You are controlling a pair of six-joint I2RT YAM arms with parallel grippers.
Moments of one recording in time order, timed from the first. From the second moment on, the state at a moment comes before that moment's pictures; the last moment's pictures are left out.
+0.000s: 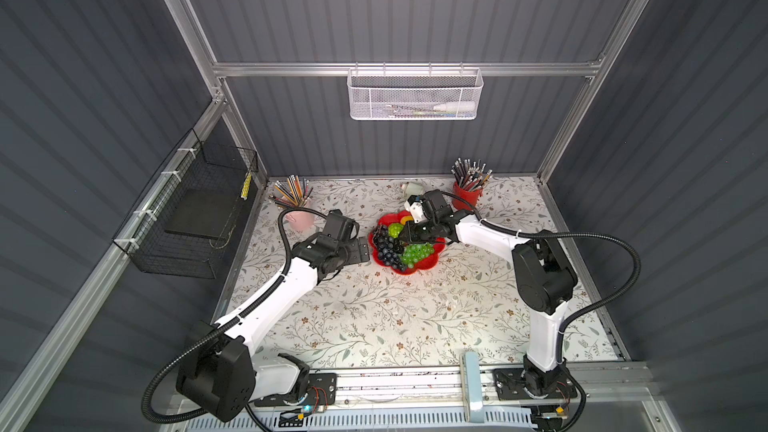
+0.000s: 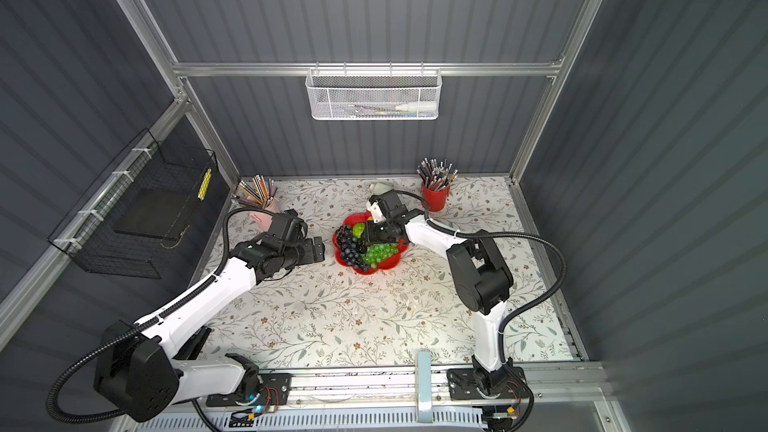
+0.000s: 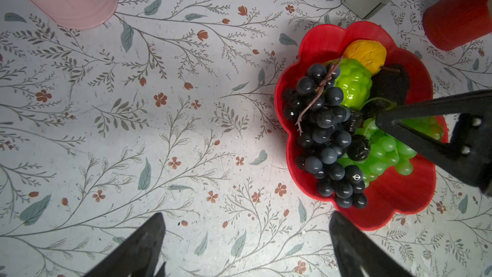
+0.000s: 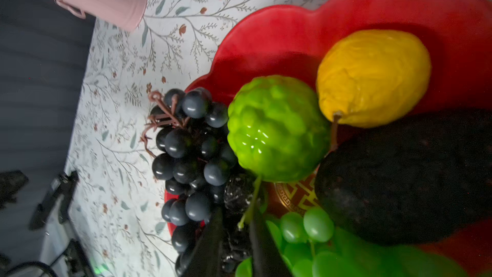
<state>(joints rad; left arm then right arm) -0.48 1.30 0.99 -0.60 -0.14 -0.51 0.57 2.00 1.46 -0.34 -0.37 0.41</state>
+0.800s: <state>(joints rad) -0.38 1.41 1.08 -0.47 -0.33 -0.38 0.48 1.38 1.33 -0.40 0.01 0.15</state>
